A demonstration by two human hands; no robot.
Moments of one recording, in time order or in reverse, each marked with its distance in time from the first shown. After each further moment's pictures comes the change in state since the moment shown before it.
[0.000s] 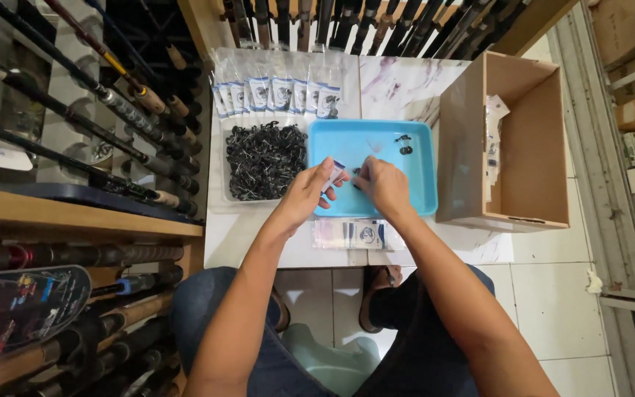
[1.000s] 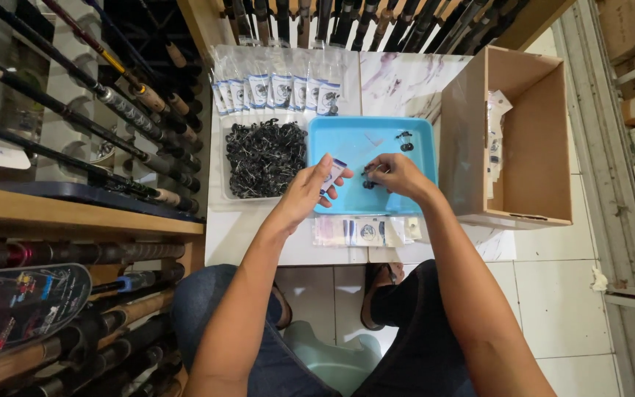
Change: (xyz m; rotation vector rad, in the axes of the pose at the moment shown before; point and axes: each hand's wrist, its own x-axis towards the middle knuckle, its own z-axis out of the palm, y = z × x) left_hand -0.003 0.002 0.002 -0.051 -0.015 -0.036; right_hand 0.013 0.031 -0.032 0.669 -0.364 0.136
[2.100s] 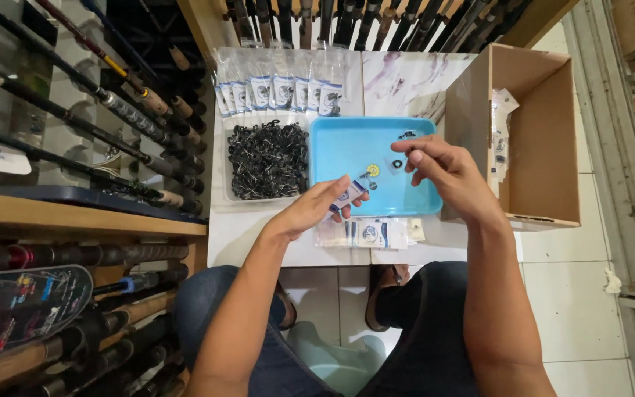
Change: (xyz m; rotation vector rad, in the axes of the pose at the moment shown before) left_hand 0.000 -0.011 0.007 -0.037 -0.308 -0.009; right_hand -0.096 -0.073 -0.044 0.343 0.107 -0.424
